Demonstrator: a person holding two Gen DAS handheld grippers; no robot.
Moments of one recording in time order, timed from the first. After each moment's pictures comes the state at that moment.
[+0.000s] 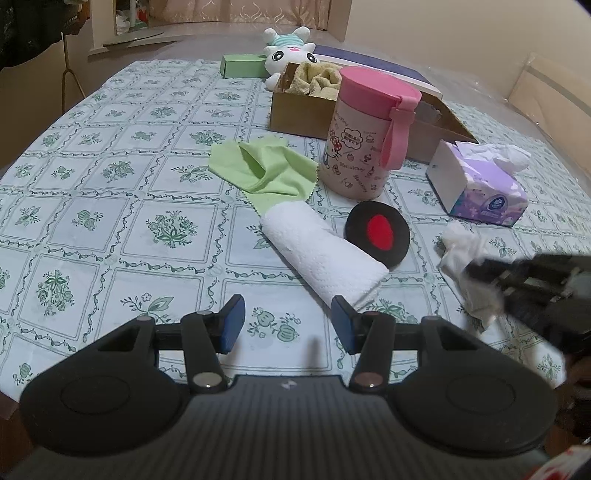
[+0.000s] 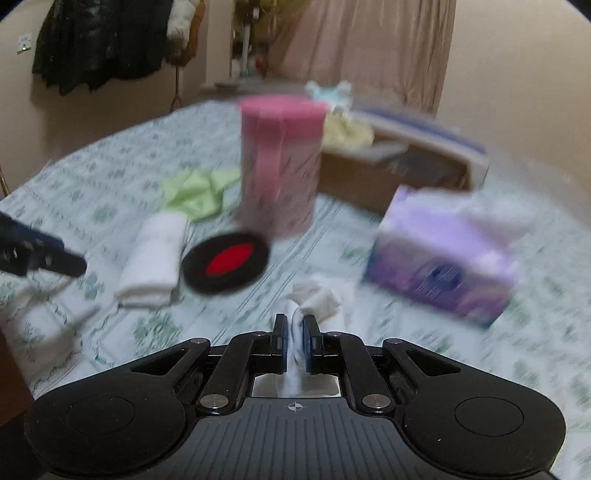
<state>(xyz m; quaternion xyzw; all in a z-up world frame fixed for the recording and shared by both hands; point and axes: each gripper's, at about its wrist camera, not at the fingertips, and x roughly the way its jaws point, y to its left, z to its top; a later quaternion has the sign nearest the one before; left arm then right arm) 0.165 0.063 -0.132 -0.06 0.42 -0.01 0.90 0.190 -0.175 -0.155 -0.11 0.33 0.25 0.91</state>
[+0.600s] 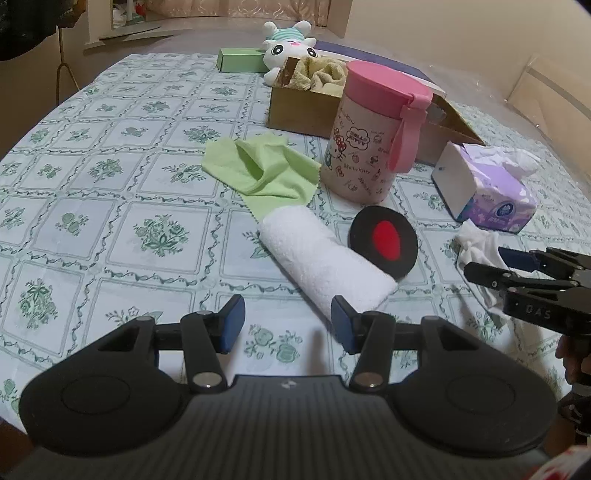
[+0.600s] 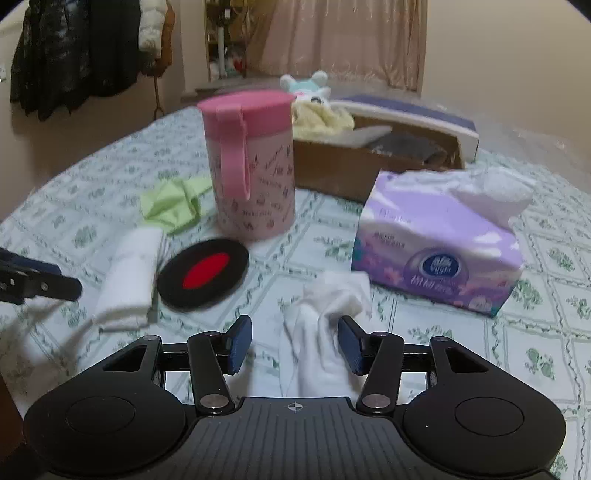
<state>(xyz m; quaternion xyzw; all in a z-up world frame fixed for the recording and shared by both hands) 0.188 0.066 -0.143 -0.07 0.43 -0.01 0.90 0.215 -0.188 -0.162 -0.06 0.34 0.23 0.91</state>
